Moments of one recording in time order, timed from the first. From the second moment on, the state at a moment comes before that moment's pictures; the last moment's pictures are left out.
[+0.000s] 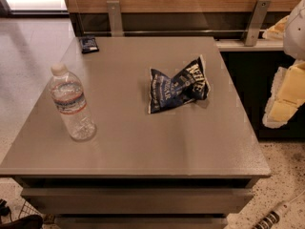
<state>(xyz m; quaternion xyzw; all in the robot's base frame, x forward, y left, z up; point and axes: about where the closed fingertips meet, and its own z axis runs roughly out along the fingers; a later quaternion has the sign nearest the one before) 0.438 -0.213 0.988 -0.60 0.78 -0.05 0.18</state>
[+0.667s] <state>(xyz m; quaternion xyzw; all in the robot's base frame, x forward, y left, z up) 0.443 -0.198 0.989 -0.61 0.76 -0.02 0.21</state>
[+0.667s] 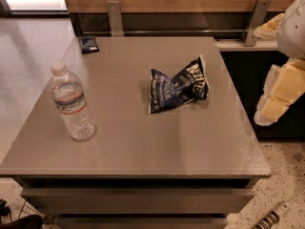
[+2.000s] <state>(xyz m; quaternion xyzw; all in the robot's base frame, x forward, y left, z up) 0.498 -0.017 0.952 -0.55 0.58 0.33 0.50</state>
